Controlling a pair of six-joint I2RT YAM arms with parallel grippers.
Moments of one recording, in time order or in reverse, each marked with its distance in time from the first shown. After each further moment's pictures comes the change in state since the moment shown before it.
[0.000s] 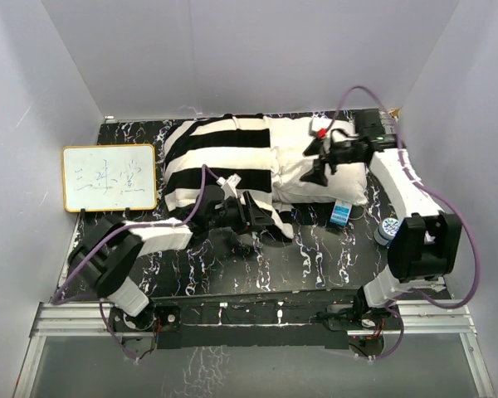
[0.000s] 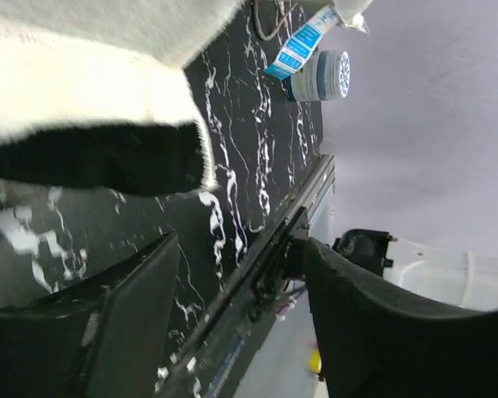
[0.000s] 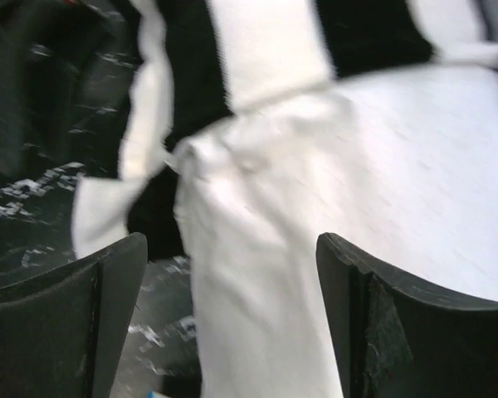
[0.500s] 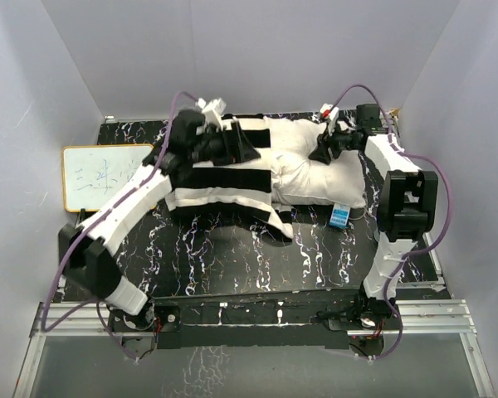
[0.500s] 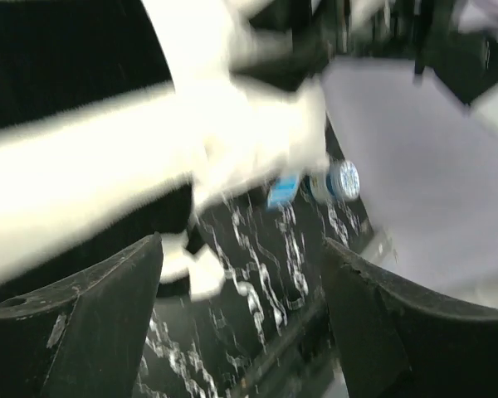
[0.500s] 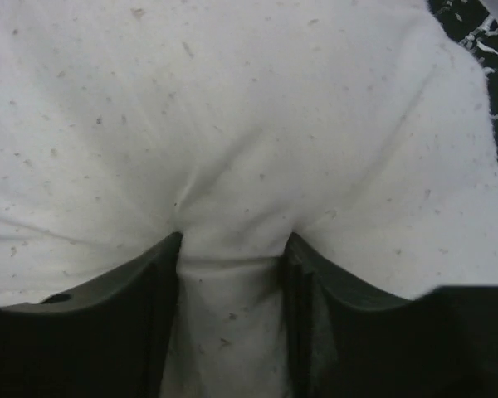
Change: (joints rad) left arm 0.182 -0.160 0.666 -0.874 -0.055 0.474; right arm -0.158 0.361 0.197 0.279 0.131 0.267
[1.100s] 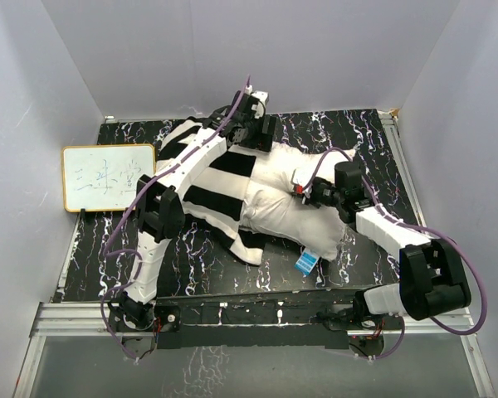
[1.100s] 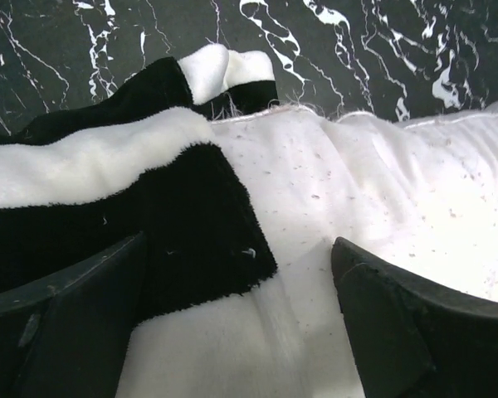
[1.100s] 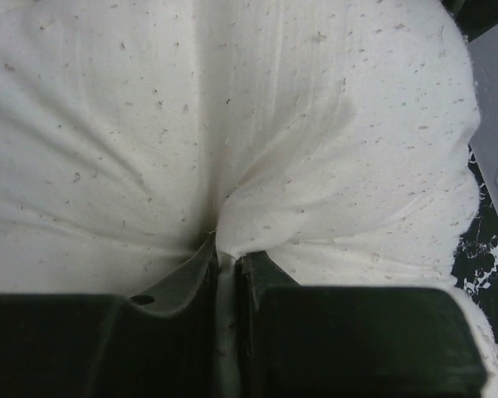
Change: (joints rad) left arm -0.047 0.769 0.899 -0.438 -0.400 0.399; right arm 0.290 -0.626 -0.911 0.592 0.195 -0.142
